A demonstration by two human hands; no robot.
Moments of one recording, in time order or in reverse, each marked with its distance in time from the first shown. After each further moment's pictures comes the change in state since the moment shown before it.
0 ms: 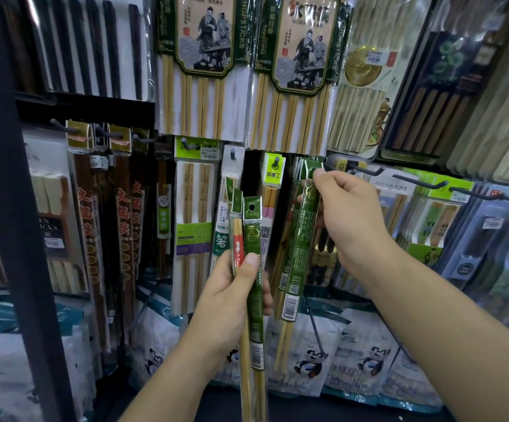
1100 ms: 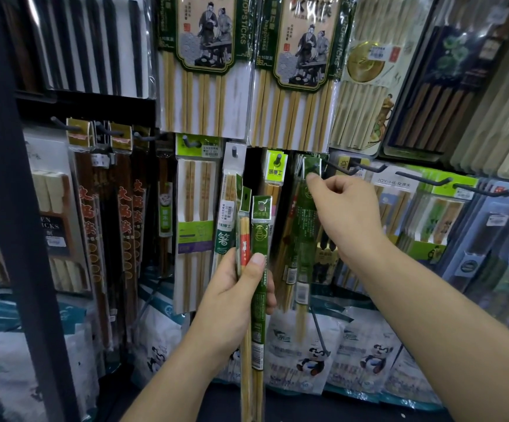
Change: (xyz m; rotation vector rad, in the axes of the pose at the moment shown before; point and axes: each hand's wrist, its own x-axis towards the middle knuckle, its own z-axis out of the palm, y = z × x) left_hand 0.000 -0.001 -0.002 0.075 -0.033 0.018; right_hand 0.014 0.020 -0.002 -0.272 0.098 -0.119
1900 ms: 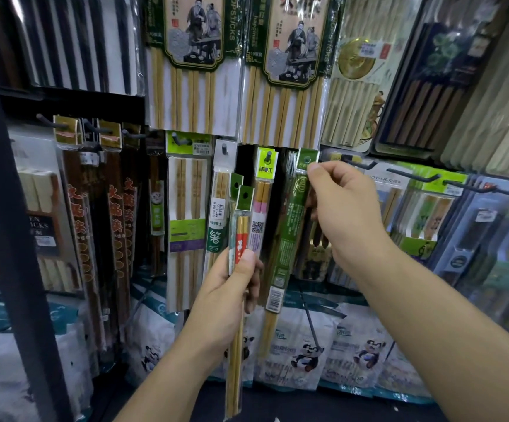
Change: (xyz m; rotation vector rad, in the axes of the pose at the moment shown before) left_hand -0.002 0.002 0.004 0.027 0.022 -0.034; right_hand -0.016 -0.022 -0.009 0.212 -0.028 0.062
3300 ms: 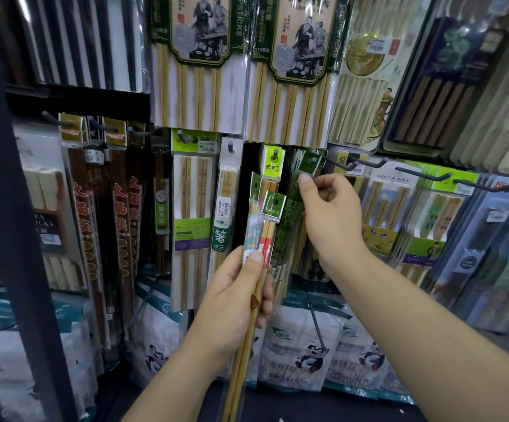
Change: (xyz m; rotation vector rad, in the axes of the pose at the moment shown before) left_hand -0.003 0.003 0.001 -0.011 -0.061 -0.004; right_hand 0.012 0.043 0.022 -0.038 0.110 -0.053
